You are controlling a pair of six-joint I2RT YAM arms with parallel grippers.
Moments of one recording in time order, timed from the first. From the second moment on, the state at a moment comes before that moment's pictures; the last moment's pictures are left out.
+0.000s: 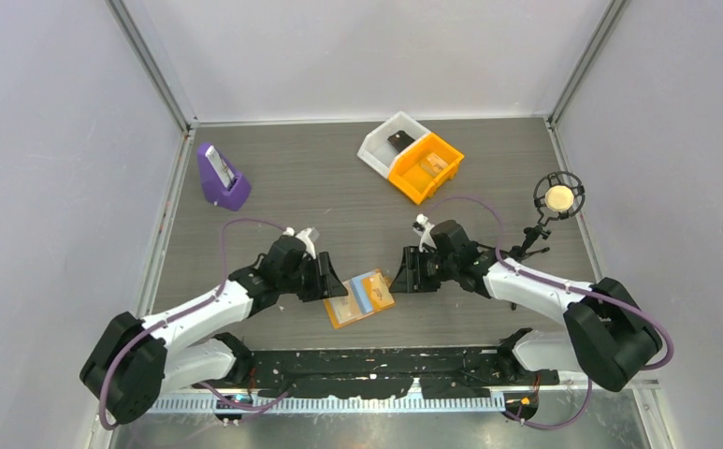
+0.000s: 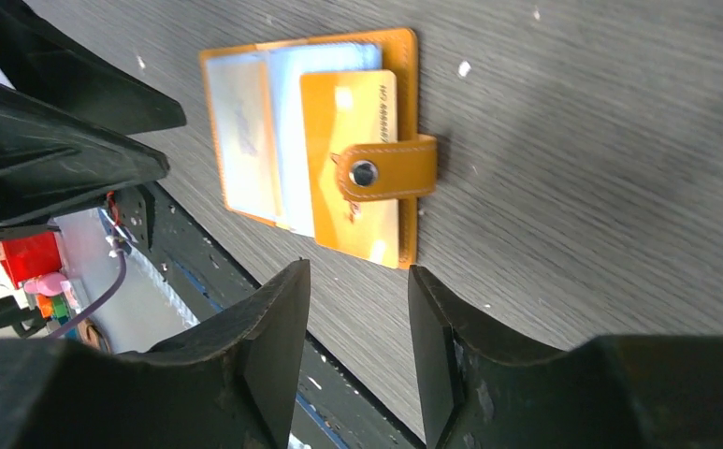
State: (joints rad) left arm -0.66 1.06 0.45 -0.17 0.26 -0.81; right arm 0.62 1.27 0.56 -0.11 -0.44 0.61
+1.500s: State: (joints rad) left arm -0.74 1.49 0.51 0.24 0.35 -0.94; right arm 0.58 1.30 0.58 -0.11 -0.46 0.58
